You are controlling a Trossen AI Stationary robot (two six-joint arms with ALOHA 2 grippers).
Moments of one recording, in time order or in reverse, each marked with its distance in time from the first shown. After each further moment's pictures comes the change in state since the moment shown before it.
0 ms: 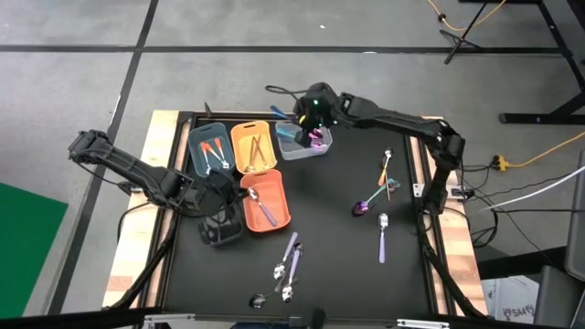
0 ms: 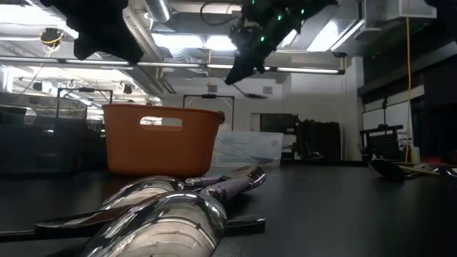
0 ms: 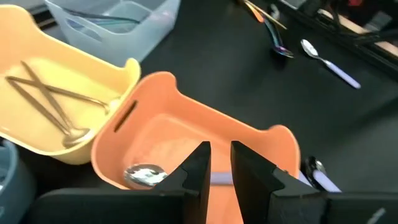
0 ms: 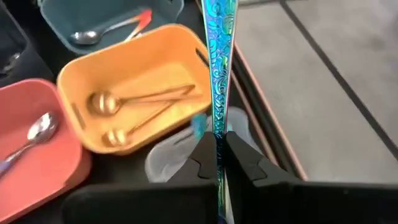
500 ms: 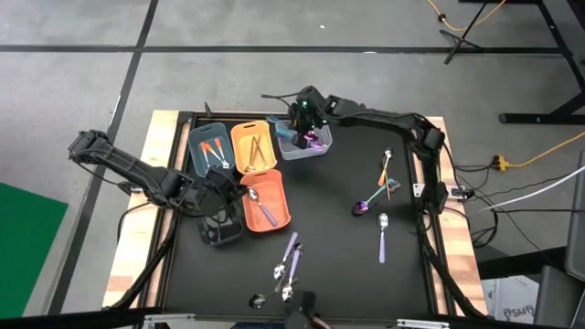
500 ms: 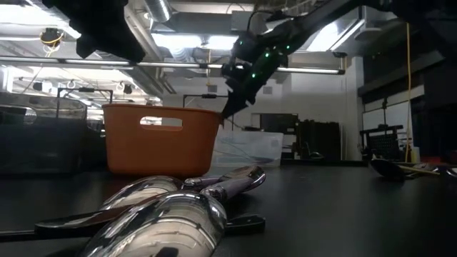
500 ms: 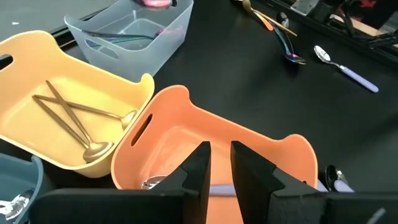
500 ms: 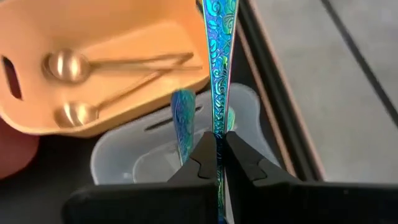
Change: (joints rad) left arm 0.001 0.001 0.000 -0.002 -0.062 0.053; right arm -0.079 0.192 0.000 0.087 -0.114 -0.119
